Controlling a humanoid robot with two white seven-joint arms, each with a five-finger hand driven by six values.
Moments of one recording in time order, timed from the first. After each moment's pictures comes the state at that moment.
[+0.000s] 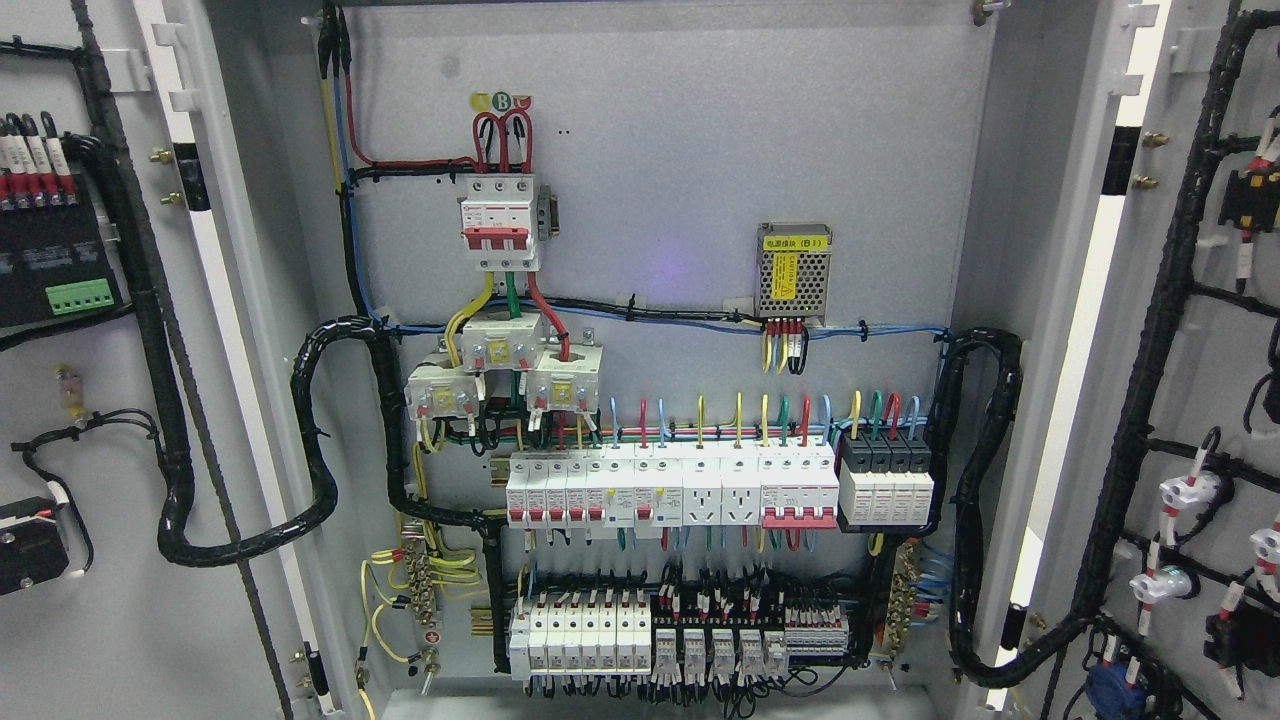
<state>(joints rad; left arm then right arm) 0.04 0.54 0.44 -1.35 0.69 -0.55 -0.23 0.52 -0.70 -0.21 -1.94 -0.88 -0.79 0.32</state>
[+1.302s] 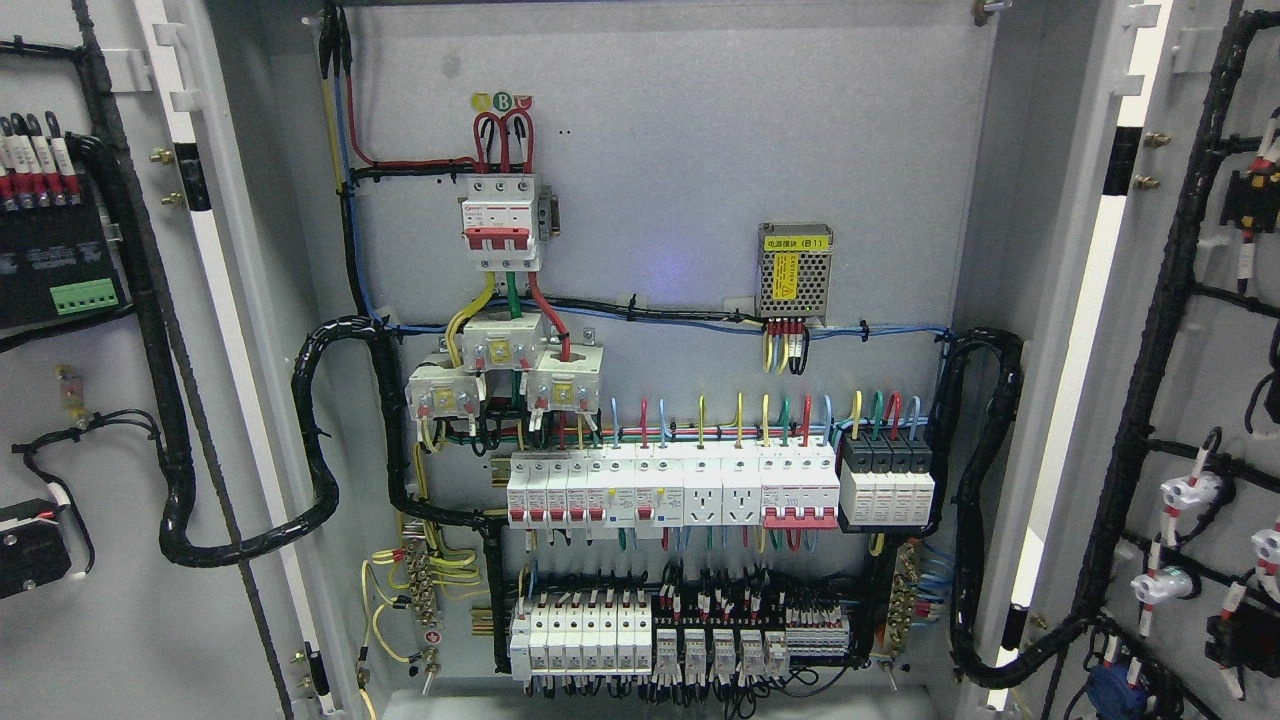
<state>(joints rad) 0.24 0.53 0.32 -1.59 0.68 -0.57 -0.21 0.60 -0.68 -0.01 -1.91 -0.76 -0.79 0.33</state>
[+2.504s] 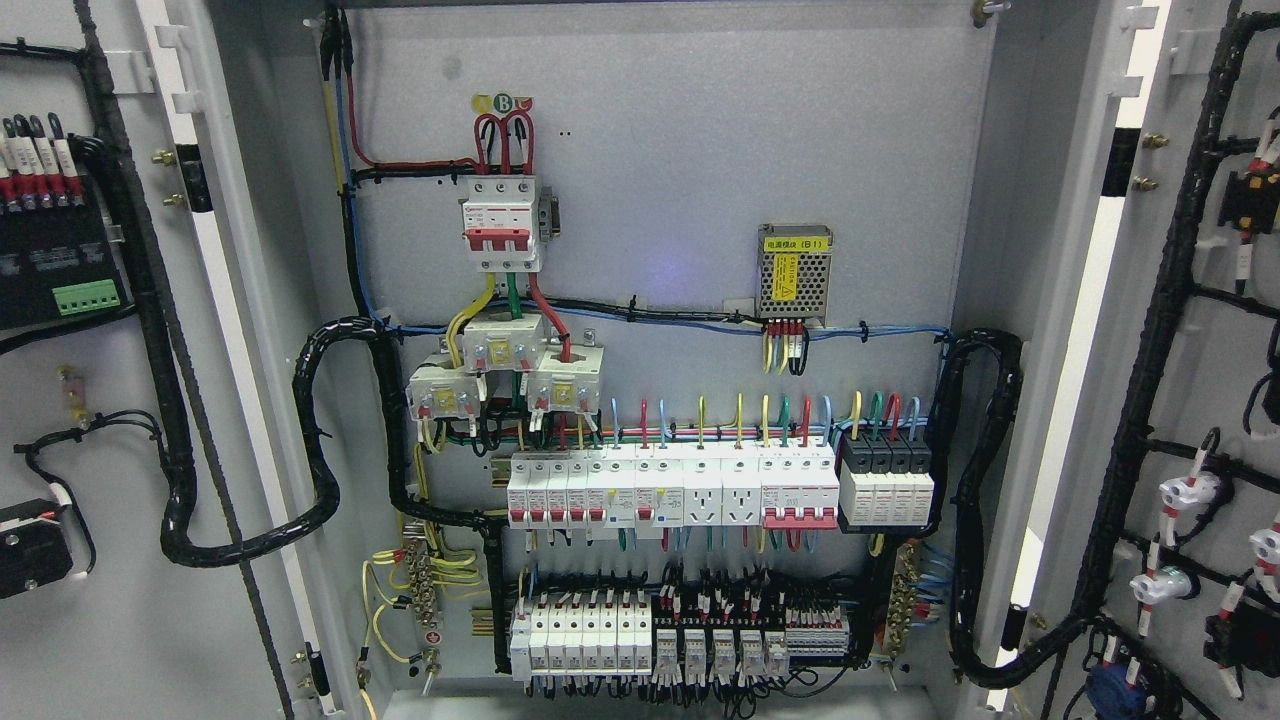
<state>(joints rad) 0.65 0.34 -0.01 -1.67 0.34 -0.59 -0.21 0.76 -0.50 0.24 -1.62 -0.57 -0.79 0.31</state>
